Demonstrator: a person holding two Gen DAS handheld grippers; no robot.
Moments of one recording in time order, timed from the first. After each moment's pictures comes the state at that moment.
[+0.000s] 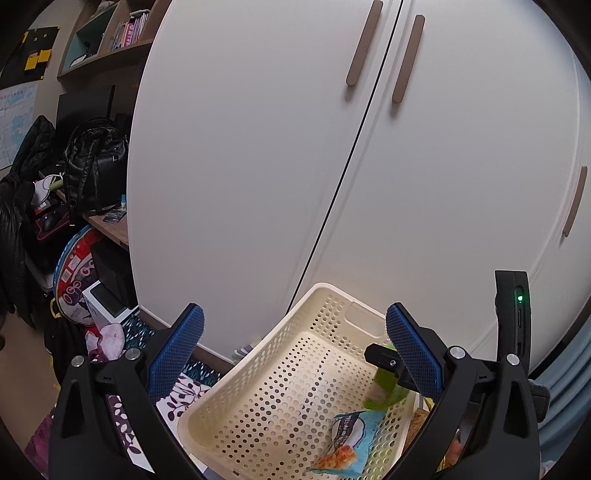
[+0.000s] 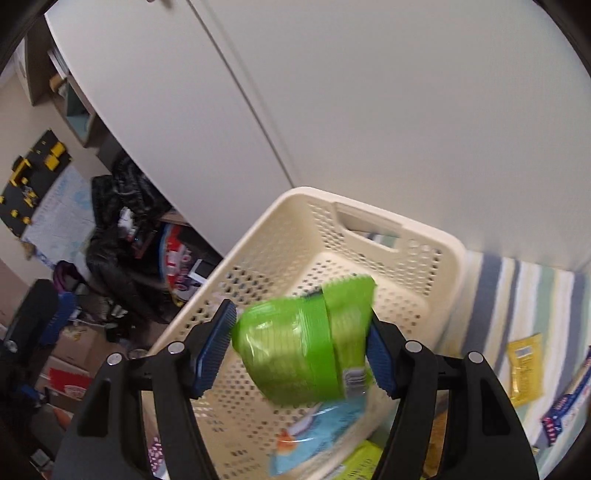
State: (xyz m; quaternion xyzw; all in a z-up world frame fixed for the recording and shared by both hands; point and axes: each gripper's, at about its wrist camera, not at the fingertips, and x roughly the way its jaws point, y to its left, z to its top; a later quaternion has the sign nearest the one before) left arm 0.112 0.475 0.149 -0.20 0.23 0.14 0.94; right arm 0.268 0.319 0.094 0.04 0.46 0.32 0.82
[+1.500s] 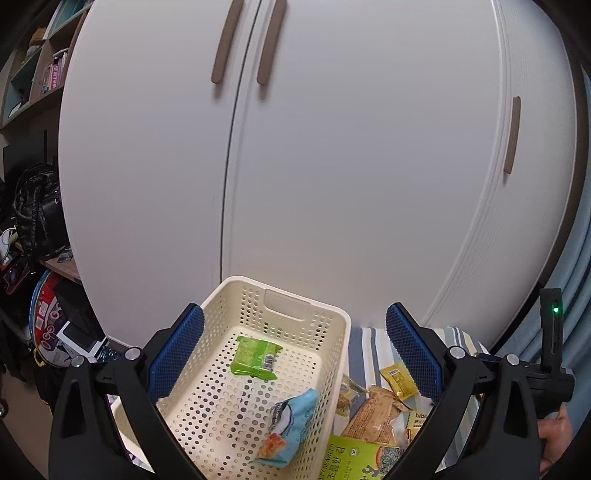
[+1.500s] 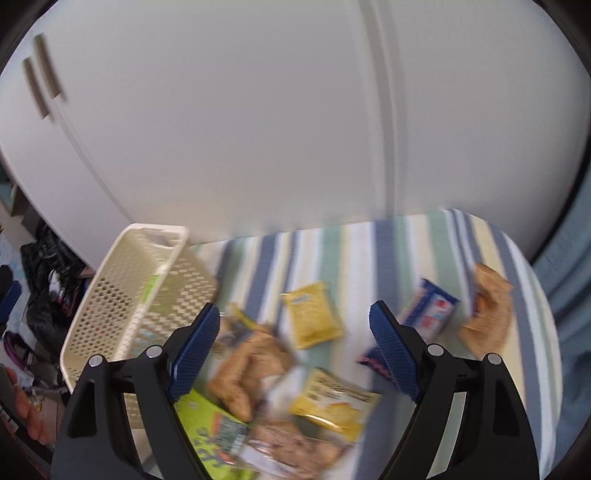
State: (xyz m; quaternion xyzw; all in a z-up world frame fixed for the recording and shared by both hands) left arm 0.127 0.380 0.165 -0.11 0.23 0.03 0.97; right arm 0.235 0.085 0.099 0.08 0.43 0.11 0.89
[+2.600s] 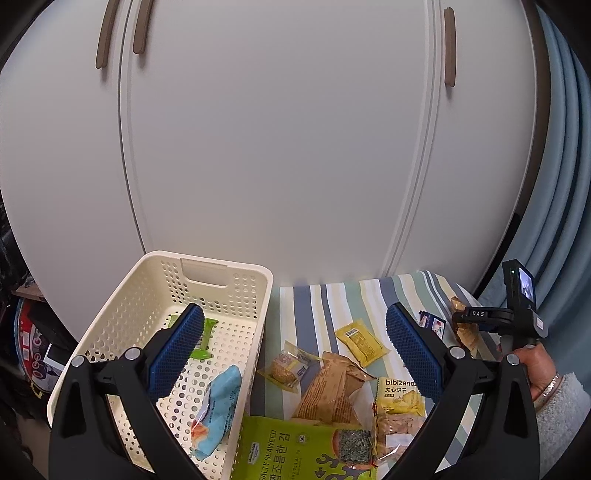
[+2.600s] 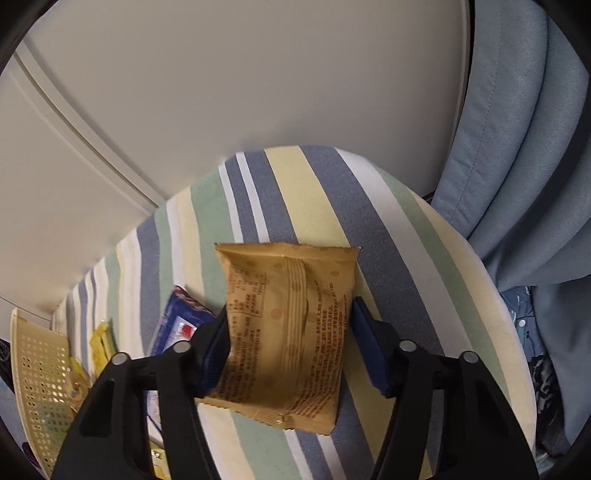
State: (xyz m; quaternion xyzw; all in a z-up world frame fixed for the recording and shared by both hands) left arm 0.157 0.290 0.136 -0.03 0.29 -0.04 0.96; right arm 0.297 -0.079 -0.013 0.18 0.50 -0.07 0.85
